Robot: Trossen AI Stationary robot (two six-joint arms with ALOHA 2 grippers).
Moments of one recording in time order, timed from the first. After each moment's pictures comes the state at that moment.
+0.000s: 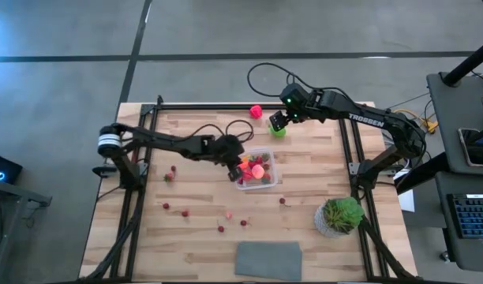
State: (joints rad) left arm 0.16 1.70 1.03 -0.17 -0.06 -0.25; right arm -0.45 1.51 1.38 -0.84 0.21 0.50
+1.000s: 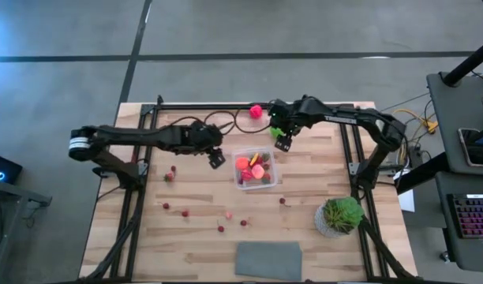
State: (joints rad) left arm 0.16 1.42 1.07 -0.65 -0.36 -0.31; right arm -0.46 1.71 1.30 -0.92 0.11 -0.04
